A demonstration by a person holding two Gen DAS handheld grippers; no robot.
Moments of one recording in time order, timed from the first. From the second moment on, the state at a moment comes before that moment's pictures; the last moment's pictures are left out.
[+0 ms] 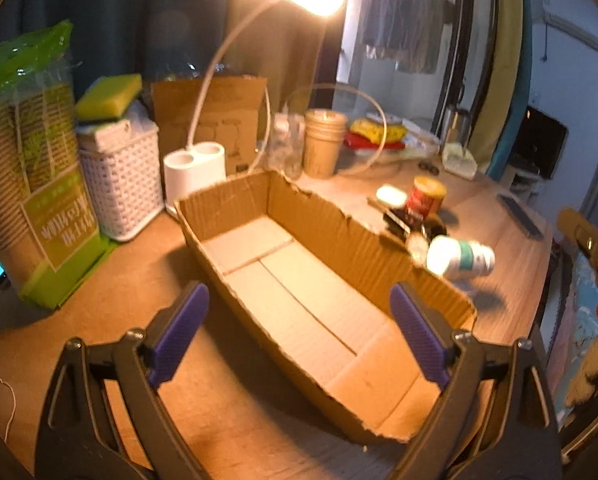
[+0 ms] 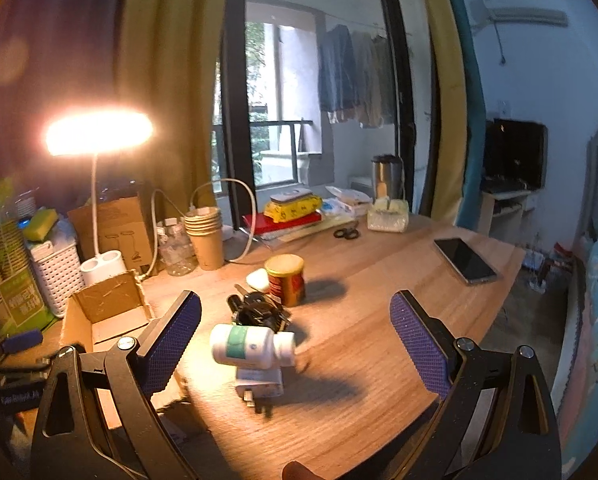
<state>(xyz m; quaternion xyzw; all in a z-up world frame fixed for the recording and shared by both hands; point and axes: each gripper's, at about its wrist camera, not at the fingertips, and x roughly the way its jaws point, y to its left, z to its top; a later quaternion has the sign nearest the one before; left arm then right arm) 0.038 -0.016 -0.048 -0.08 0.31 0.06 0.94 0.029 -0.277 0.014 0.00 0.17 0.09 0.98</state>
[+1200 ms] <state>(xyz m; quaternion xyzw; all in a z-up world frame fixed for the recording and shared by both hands) 0.130 0.015 -0.101 -0.12 0.47 0.03 0.88 0.066 -0.279 -0.021 0.04 0.24 0.12 0.96</state>
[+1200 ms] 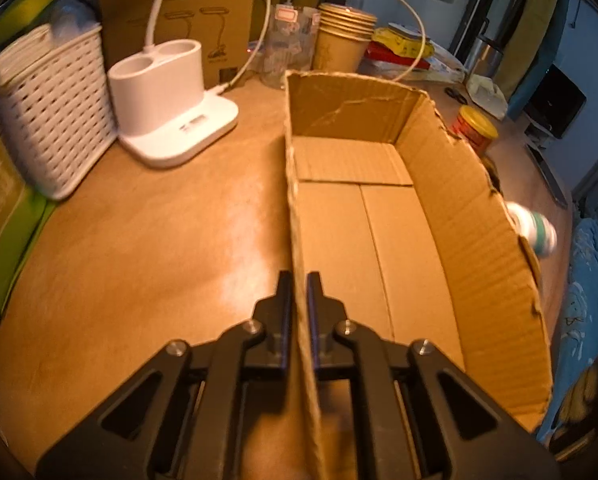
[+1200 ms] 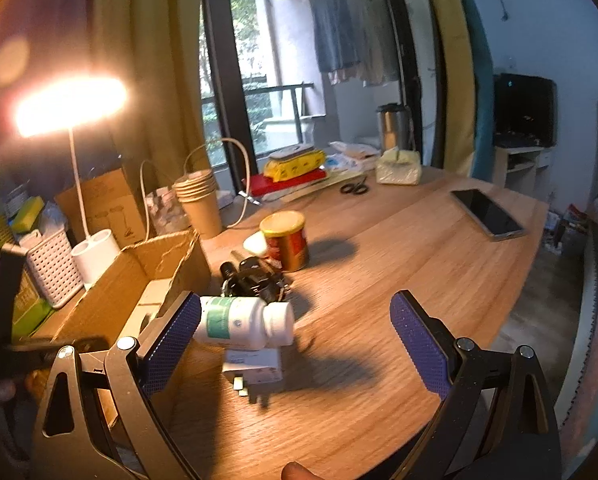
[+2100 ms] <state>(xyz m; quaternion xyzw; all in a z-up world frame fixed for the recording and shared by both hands) 0.111 0.018 -0.114 -0.11 0.45 -0.02 0.89 0.107 -0.246 -0.051 0.00 0.27 0.19 0.94</state>
